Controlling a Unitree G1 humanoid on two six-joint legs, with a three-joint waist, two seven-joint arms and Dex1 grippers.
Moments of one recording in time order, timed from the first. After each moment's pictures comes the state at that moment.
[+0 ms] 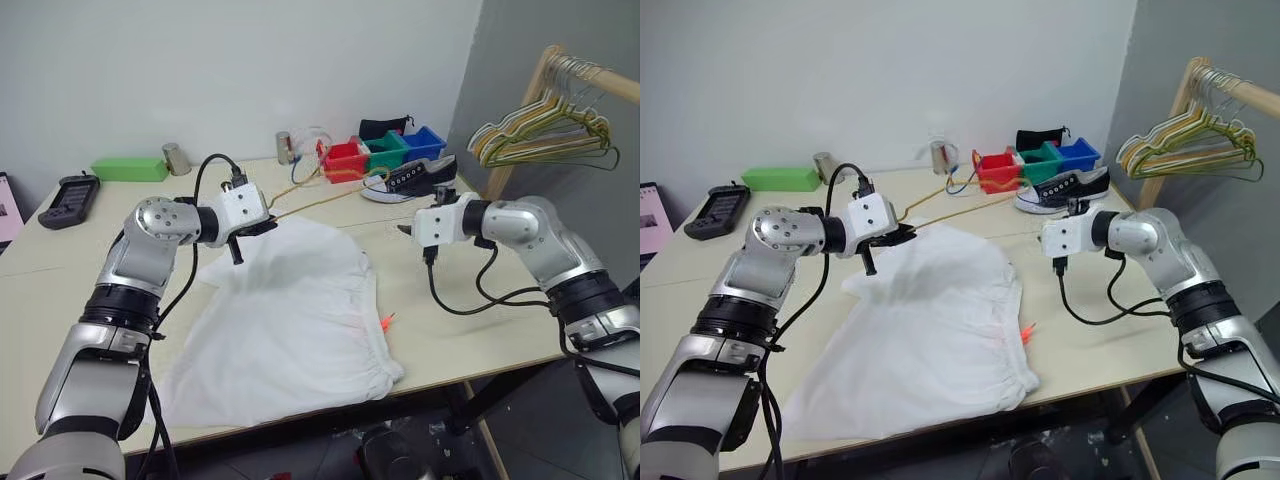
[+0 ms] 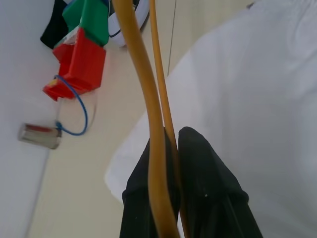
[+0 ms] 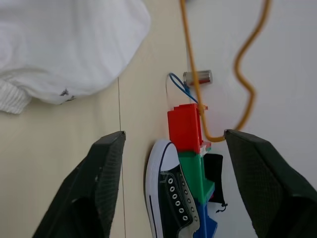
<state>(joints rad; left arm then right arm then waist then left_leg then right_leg) -0.79 0.74 -0.21 0.46 0.17 -0.12 -0.95 -0.89 -0.69 0.33 0.39 -0.26 -0.29 0.83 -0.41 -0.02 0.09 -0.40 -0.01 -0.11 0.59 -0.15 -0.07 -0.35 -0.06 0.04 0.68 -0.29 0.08</state>
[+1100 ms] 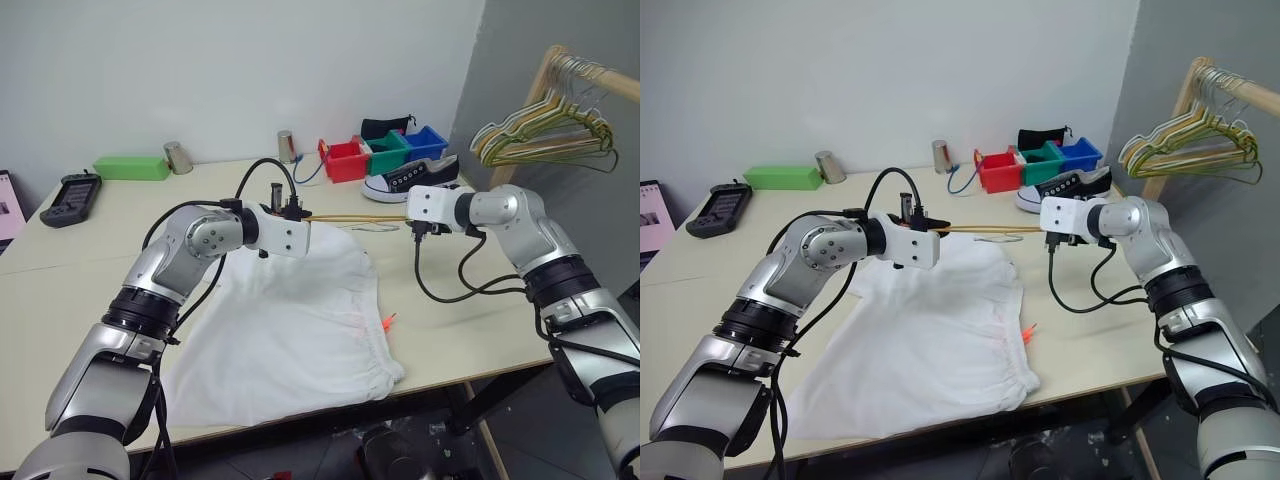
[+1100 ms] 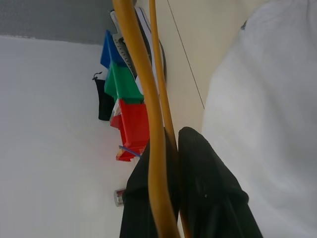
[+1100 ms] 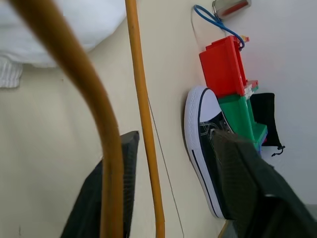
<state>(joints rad) -0.80 0.70 -0.31 0.33 0.44 -0.37 -0.76 -0.99 -0.60 0.37 0.59 -0.38 -0.09 0.85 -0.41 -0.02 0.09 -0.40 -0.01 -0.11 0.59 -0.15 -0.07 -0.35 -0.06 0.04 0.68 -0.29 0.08</state>
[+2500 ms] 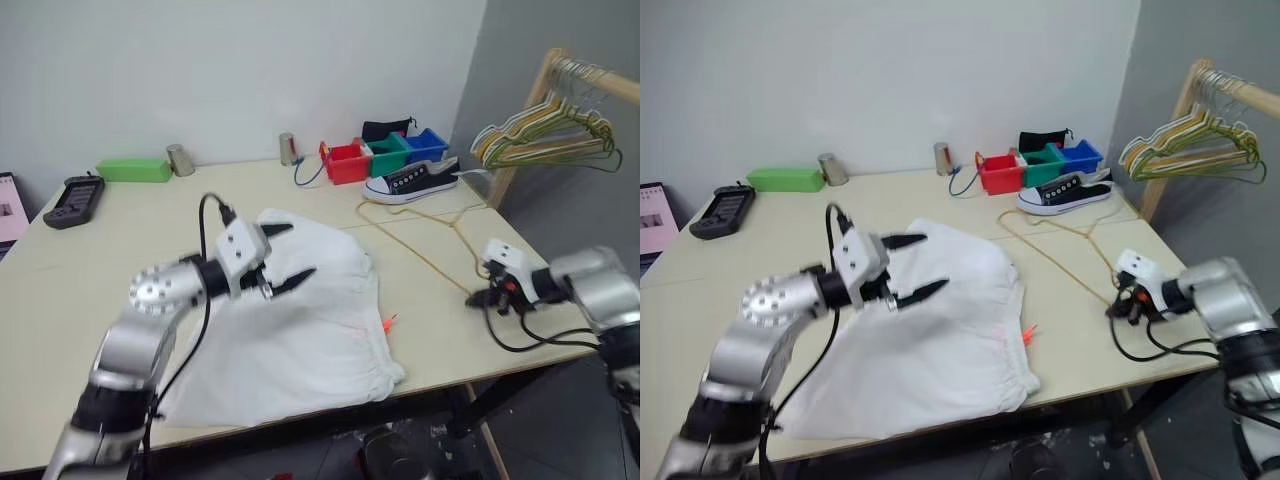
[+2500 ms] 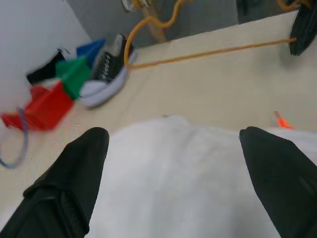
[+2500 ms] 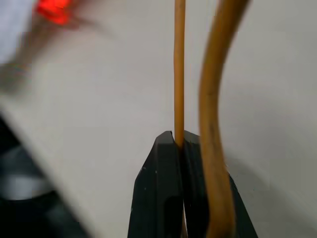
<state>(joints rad) -0.16 0.63 0.01 -0.38 -0.31 0.39 -0.80 -0.45 -0.96 0.18 0.10 0.15 0.96 1.45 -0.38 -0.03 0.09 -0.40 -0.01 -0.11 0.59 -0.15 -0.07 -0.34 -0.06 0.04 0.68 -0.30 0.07</state>
